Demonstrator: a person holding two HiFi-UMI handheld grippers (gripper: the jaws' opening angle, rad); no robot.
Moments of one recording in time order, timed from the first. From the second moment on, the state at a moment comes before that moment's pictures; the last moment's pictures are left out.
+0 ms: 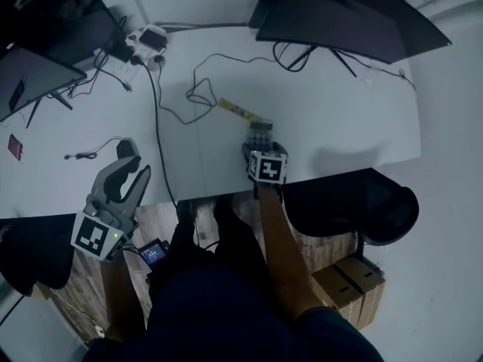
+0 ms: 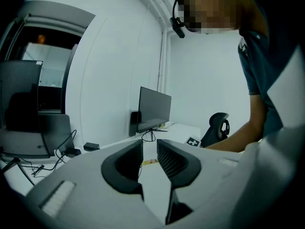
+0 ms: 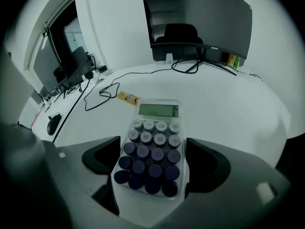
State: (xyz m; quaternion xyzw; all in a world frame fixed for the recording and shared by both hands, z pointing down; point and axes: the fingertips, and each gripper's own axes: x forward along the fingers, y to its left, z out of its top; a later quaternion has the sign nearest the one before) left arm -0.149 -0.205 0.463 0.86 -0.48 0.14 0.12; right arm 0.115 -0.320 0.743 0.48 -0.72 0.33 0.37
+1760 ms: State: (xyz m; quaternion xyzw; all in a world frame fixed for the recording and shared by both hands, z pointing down) left arm -0.174 -0.190 0.446 0.86 -0.49 0.11 0.10; right arm 0.104 -0.296 0.753 0.48 -0.70 0.36 0.38
